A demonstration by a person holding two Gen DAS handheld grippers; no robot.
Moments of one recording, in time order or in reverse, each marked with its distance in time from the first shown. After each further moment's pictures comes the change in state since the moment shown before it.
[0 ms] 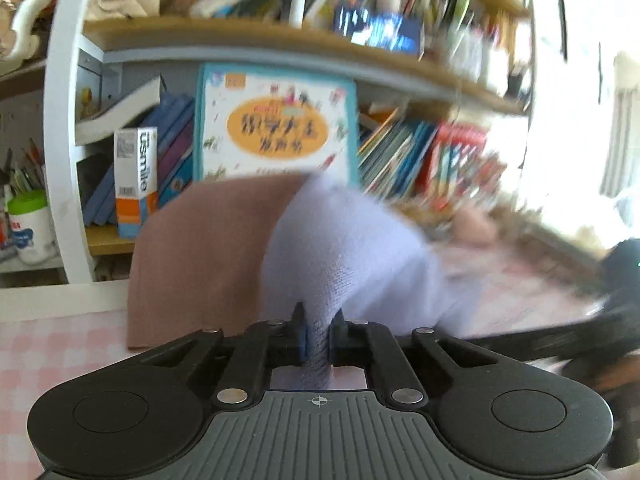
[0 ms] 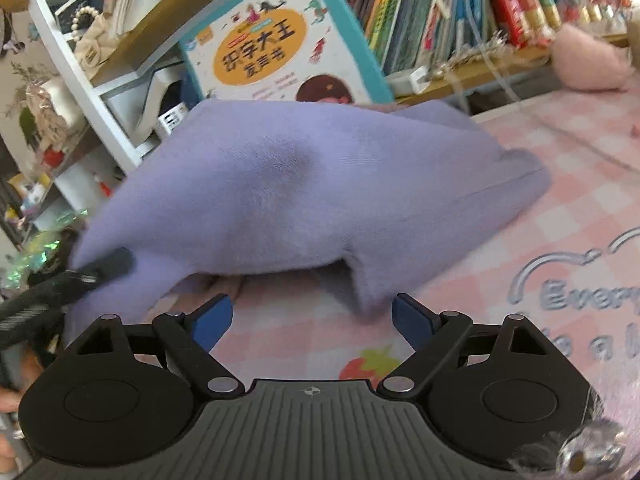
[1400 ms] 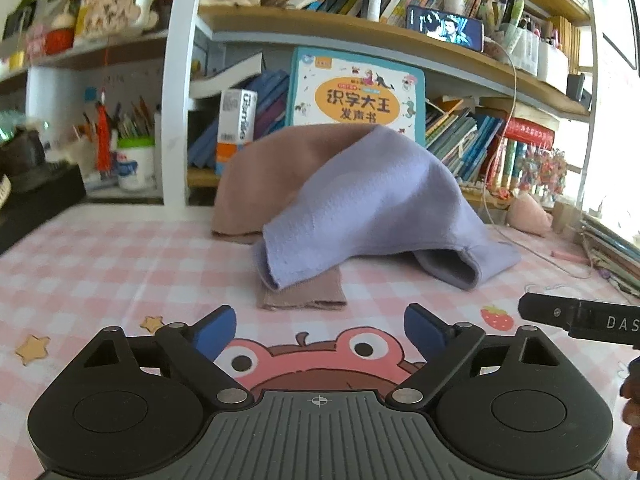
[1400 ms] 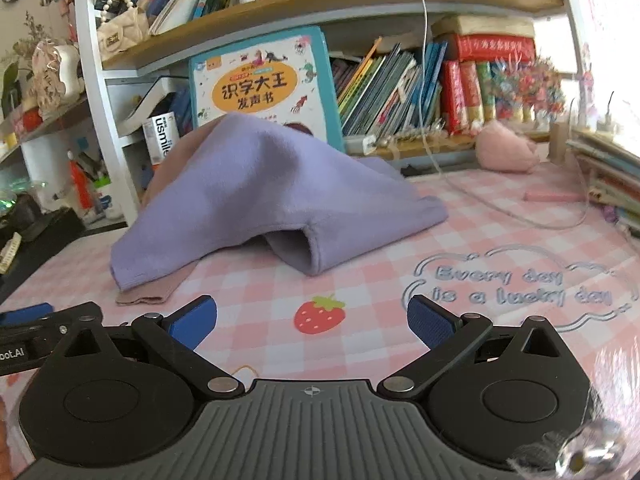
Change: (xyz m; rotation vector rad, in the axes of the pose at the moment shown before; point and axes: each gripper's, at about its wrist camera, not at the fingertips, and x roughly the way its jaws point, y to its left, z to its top) left arm -0.029 -0.035 -0.080 -0.092 0.023 0.293; right arm -0.076 0.044 -0.059 -0.166 -0.175 -0.262
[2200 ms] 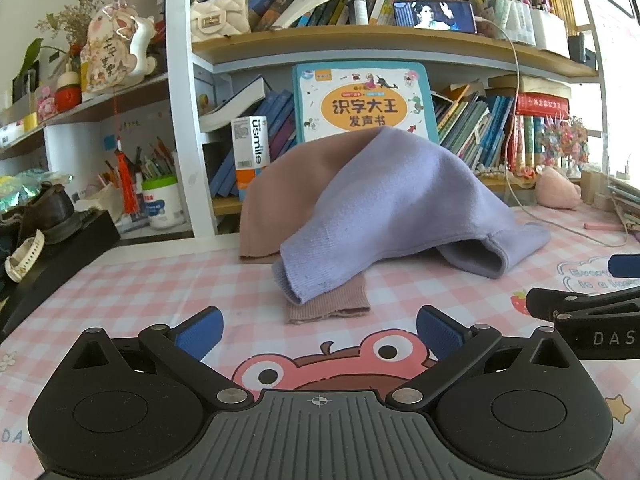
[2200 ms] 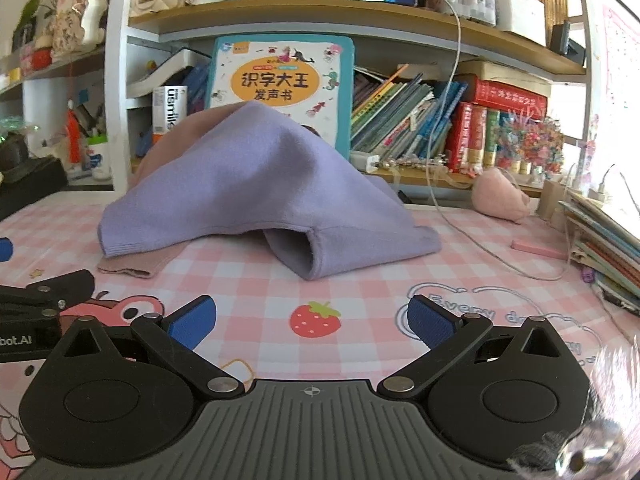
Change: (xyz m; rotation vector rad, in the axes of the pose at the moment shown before) left arm -0.009 -0.025 -0.002 0.128 -0.055 0.151; right arm -0.003 0.037 -0.004 -0.214 -0.043 -0.121
